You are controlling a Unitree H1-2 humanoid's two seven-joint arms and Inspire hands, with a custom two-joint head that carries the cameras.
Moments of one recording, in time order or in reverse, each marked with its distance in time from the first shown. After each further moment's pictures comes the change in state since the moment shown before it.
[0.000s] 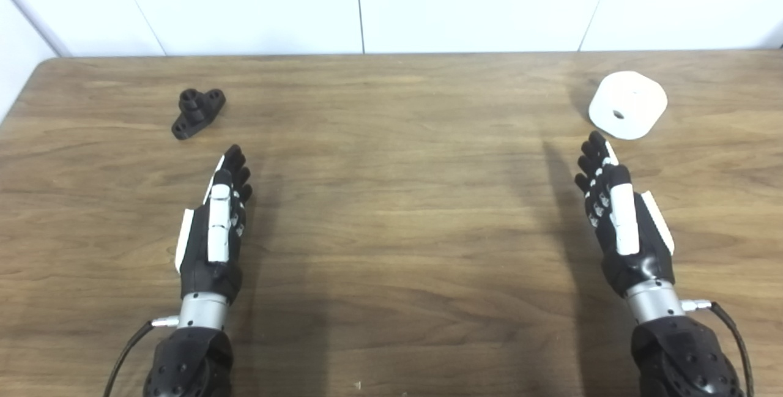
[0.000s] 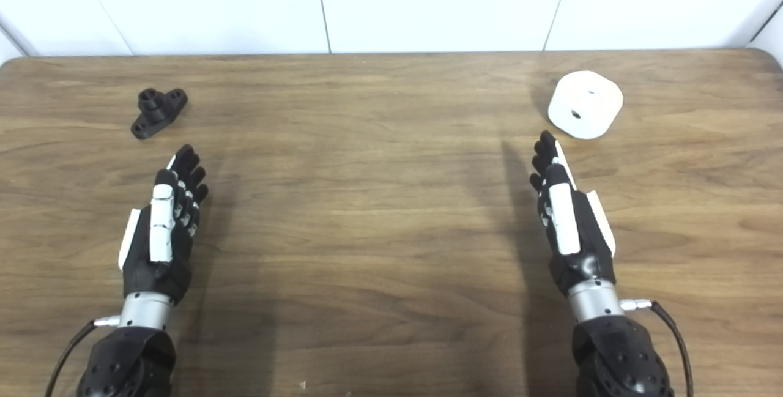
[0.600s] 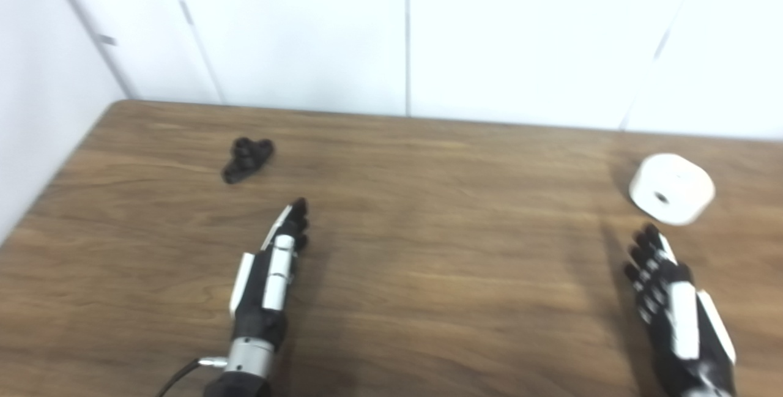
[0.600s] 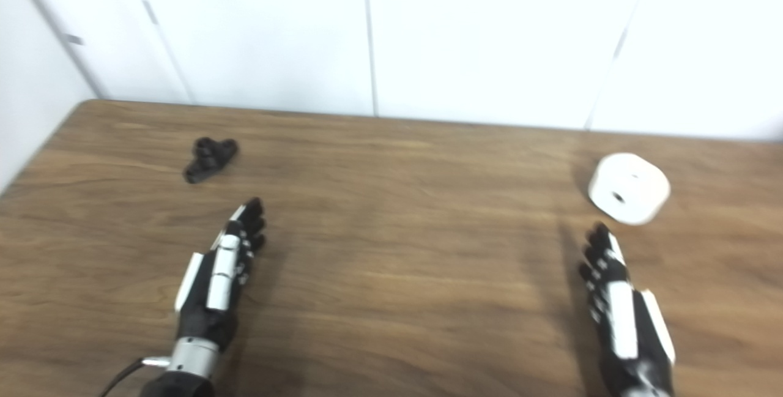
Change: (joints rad) left arm 0.005 -0.019 -0.078 0.063 0.084 -0.093 0.049; right arm 0.008 -0.031 -0.049 0.115 0.071 -0.133 0.045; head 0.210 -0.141
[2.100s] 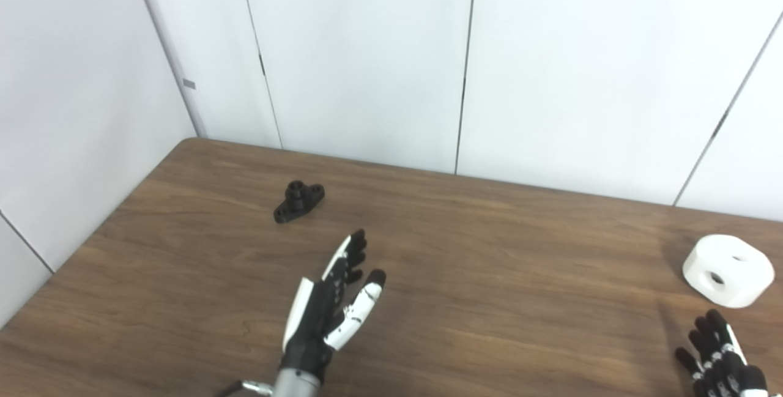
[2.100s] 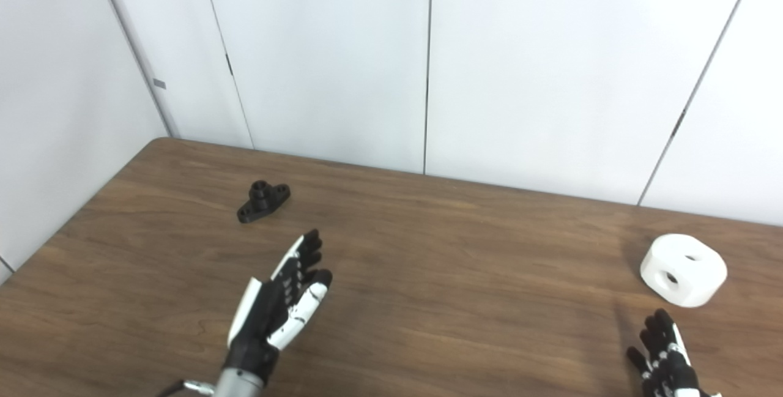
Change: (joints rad) left arm -0.021 0.026 -0.045 -0.131 0.272 0.091 0.038; right arm -0.010 -0.071 0.013 0.101 0.056 -0.103 0.029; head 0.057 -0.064
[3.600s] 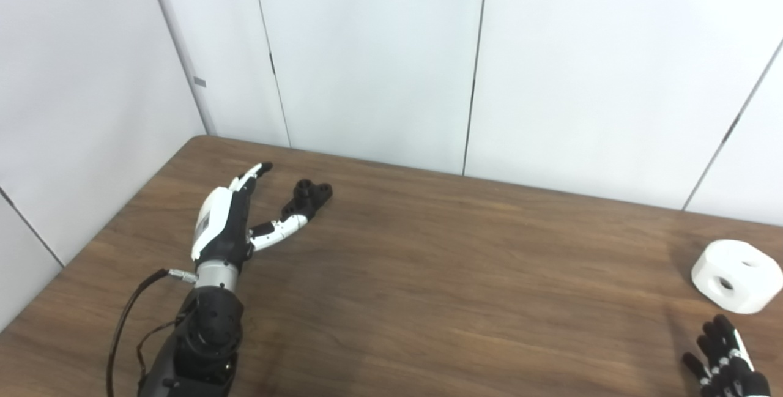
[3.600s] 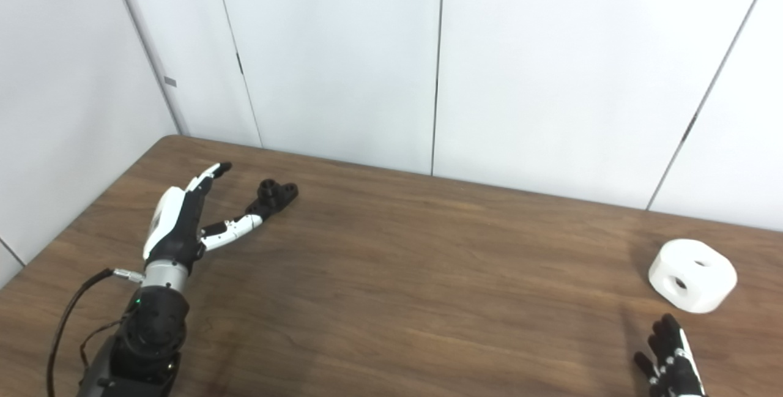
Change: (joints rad) left arm -0.315 0.299 0.147 0.271 0.246 0.205 0.042; right arm 0.017 -0.010 0.023 -0.010 -0.022 -0.009 -0.042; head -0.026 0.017
